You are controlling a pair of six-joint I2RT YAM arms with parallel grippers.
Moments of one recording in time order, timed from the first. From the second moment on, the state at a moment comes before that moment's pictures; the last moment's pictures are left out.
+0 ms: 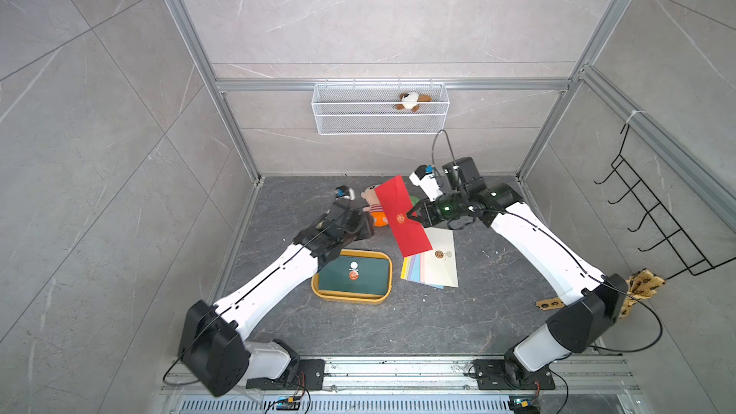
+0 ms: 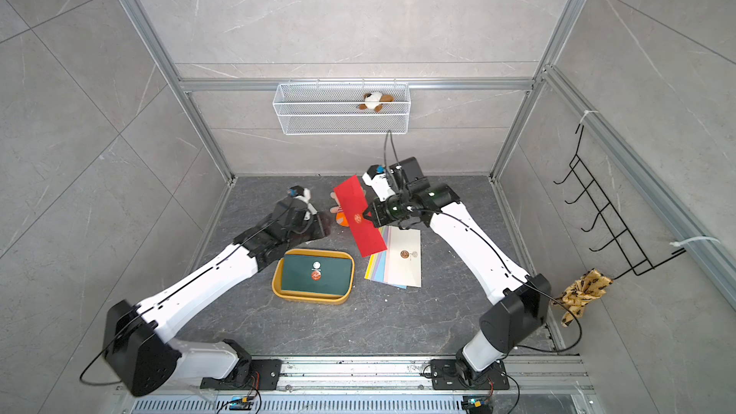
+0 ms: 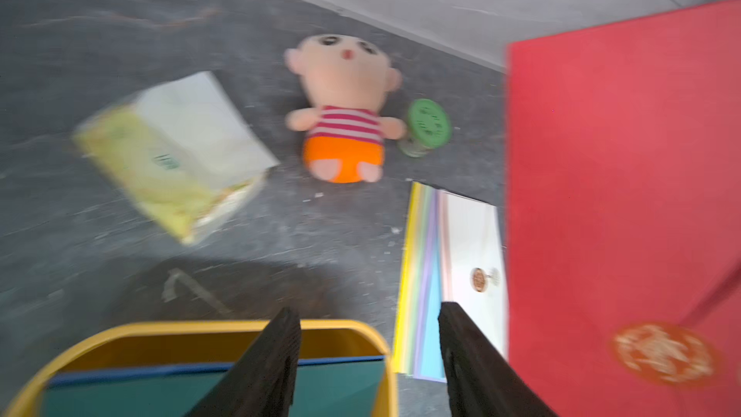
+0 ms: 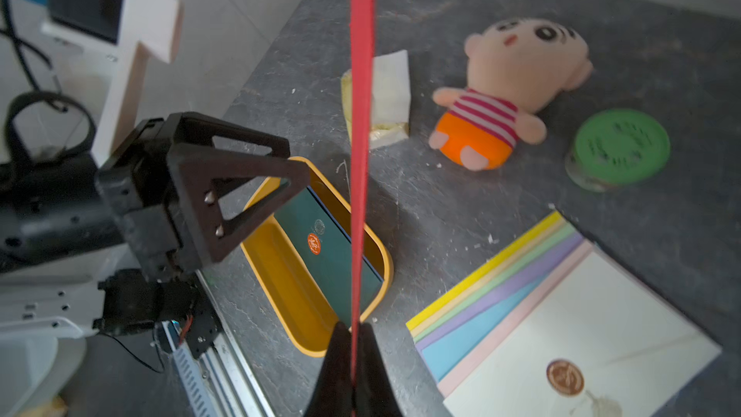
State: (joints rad) left arm -0.58 1.25 1.04 -0.47 -0.17 -0.65; right arm 0.56 1.68 1.78 -0.95 -0.42 0.02
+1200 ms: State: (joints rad) left arm -0.54 0.67 0.83 -0.77 -0.41 -0.60; right arm 0.96 2.40 2.51 -1.48 -0.19 -0.43
